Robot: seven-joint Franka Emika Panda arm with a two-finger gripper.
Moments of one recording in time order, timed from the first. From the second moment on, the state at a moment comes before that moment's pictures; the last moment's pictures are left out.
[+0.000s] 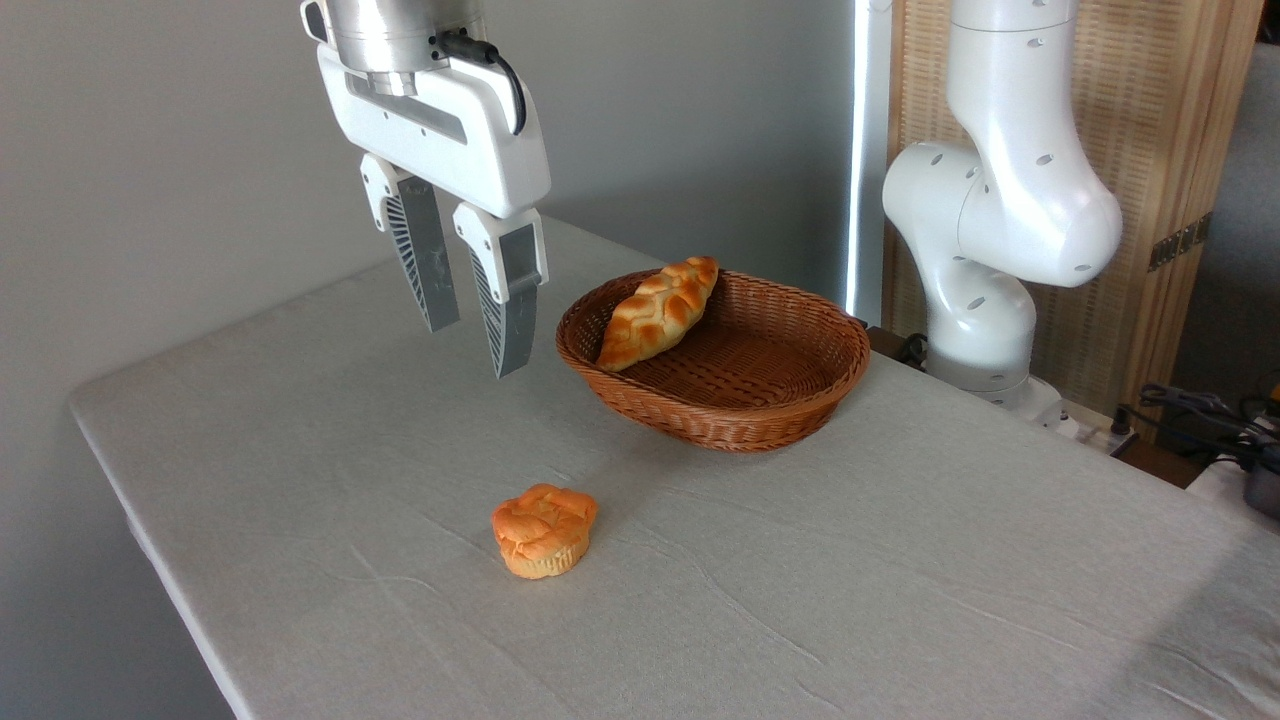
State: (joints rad) arm -0.07 0.02 -0.01 -1.56 -0.06 1.62 0.67
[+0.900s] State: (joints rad) arm -0.07 0.02 0.00 -1.57 -0.06 1.62 0.68
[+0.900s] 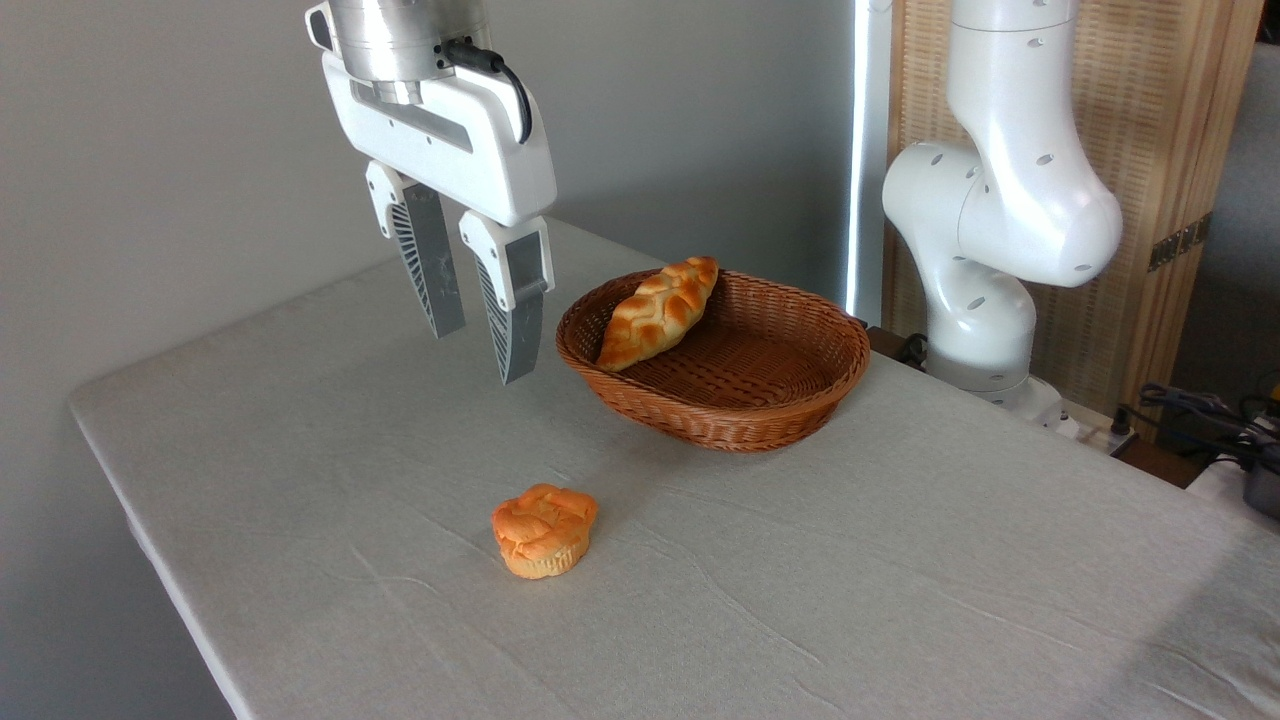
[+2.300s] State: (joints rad) arm -0.07 -0.03 -0.02 -1.80 0.01 1.82 0.72
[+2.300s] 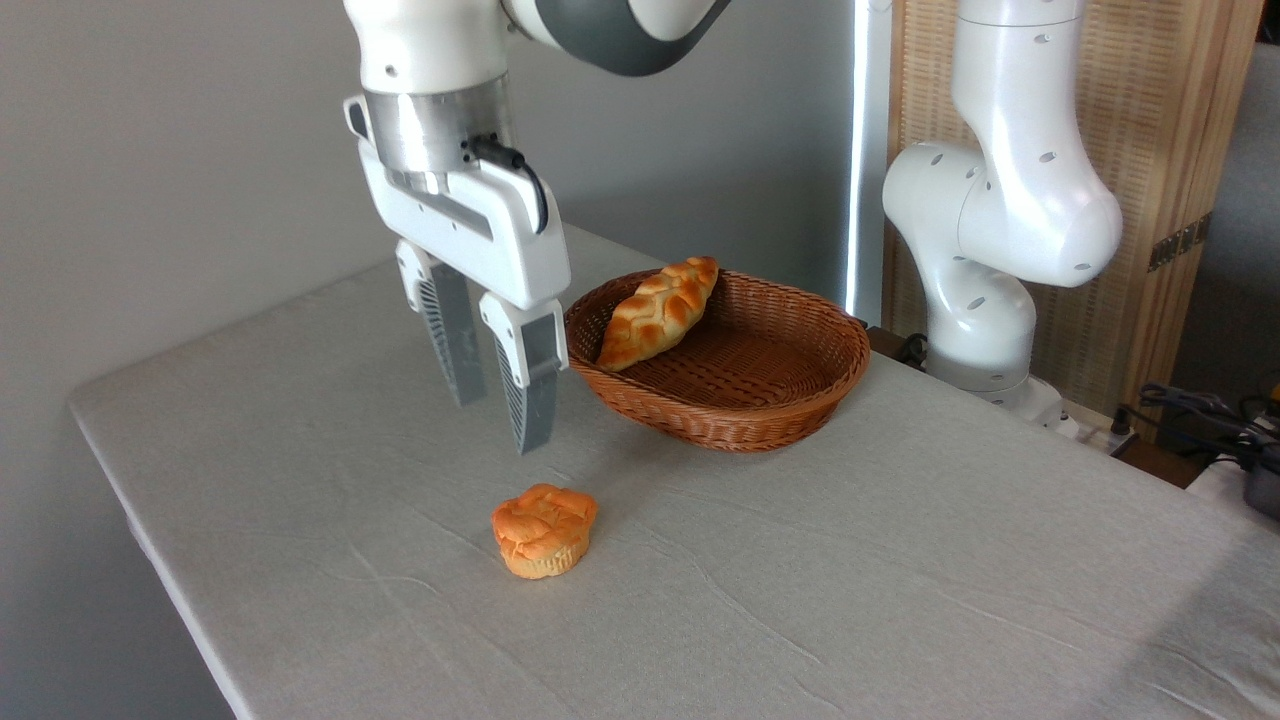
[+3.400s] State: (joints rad) arm -0.11 0.05 -0.15 -2.11 0.26 2.15 0.74
